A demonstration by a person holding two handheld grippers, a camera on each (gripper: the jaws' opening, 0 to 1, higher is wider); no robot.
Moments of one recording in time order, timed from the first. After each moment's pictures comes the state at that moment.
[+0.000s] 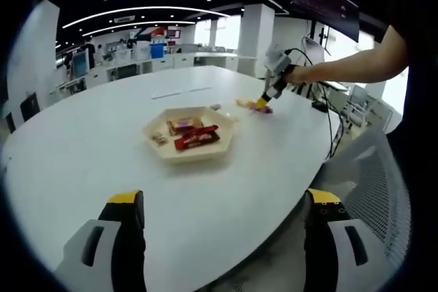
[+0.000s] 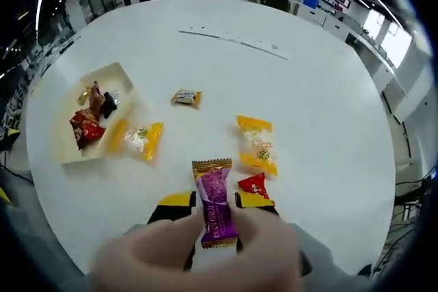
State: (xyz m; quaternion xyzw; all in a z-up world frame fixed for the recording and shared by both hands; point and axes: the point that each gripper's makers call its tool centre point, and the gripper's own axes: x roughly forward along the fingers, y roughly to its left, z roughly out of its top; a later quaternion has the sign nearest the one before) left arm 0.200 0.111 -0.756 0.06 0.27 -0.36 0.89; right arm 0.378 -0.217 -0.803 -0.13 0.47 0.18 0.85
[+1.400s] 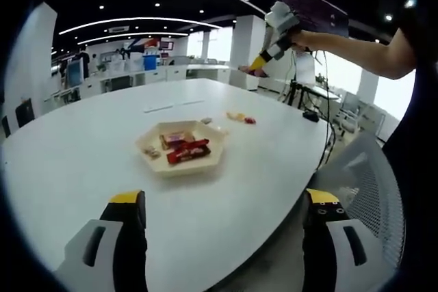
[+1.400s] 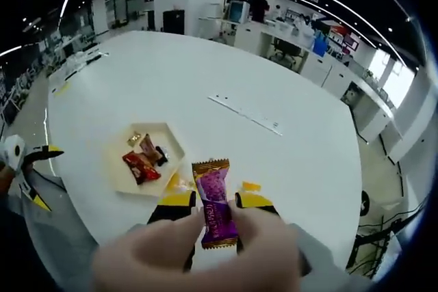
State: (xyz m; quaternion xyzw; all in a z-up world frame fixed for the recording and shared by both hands) left arm 0.197 0.103 -0.740 0.04 0.23 -0.38 0.89; right arm 0.370 -0.153 -0.649 -0.18 0.38 0.23 0.88
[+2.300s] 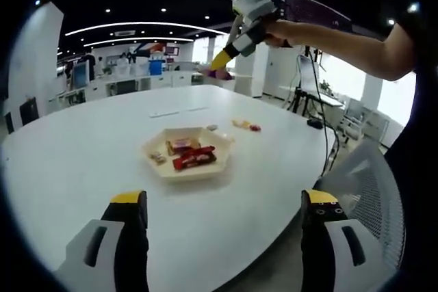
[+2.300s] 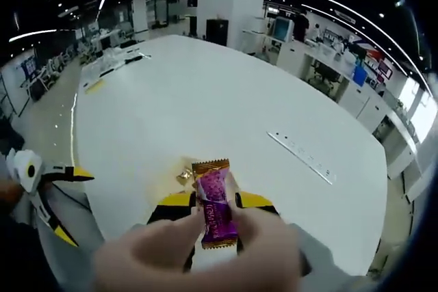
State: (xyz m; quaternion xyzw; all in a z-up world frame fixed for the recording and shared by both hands) left arm 0.203 0.108 -0.732 0.03 0.21 -0.37 0.90; right arm 0.385 -0.002 -0.638 -0.19 0.34 0.35 0.85
